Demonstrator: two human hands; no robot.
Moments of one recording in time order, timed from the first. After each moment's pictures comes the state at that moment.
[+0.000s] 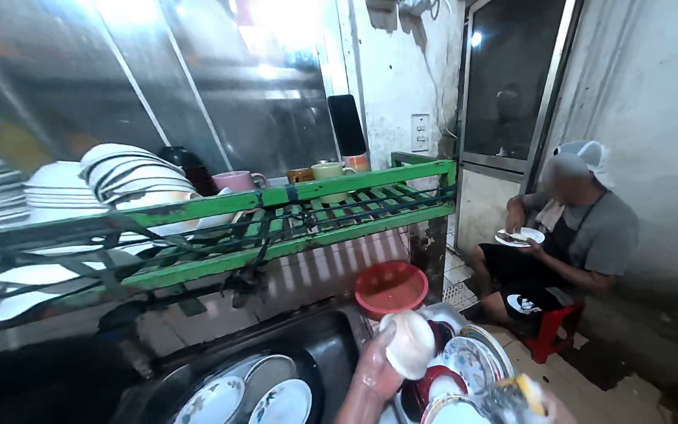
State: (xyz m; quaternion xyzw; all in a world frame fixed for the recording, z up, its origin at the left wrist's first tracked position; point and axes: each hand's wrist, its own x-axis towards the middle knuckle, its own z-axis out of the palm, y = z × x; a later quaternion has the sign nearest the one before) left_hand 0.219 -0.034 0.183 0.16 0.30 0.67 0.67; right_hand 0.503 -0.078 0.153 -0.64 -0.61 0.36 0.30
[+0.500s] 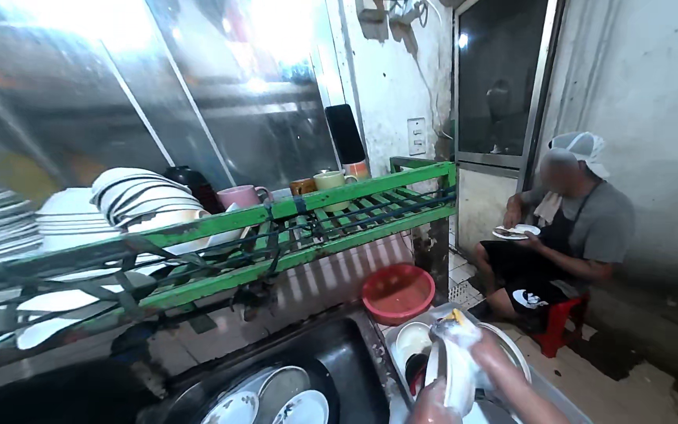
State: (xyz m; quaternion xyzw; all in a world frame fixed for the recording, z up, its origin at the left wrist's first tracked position) left_hand 0.251 -0.114 0.201 0.54 0.54 0.38 0.52; right_hand 0.386 -0.019 0.224 -0.61 -0.59 0.45 0.28
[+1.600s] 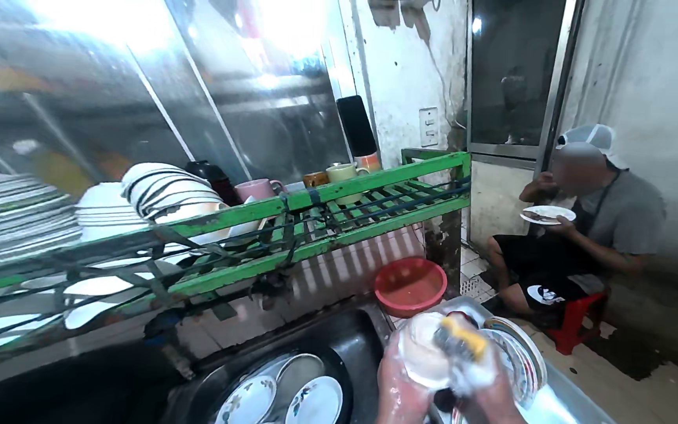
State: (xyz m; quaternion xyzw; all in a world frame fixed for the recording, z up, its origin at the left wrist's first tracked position) left_hand 0.229 -0.075 0.207 0.03 0.32 0.73 0.60; right_hand 0.353 -0.062 0.164 -0.41 -0.64 0.28 0.58
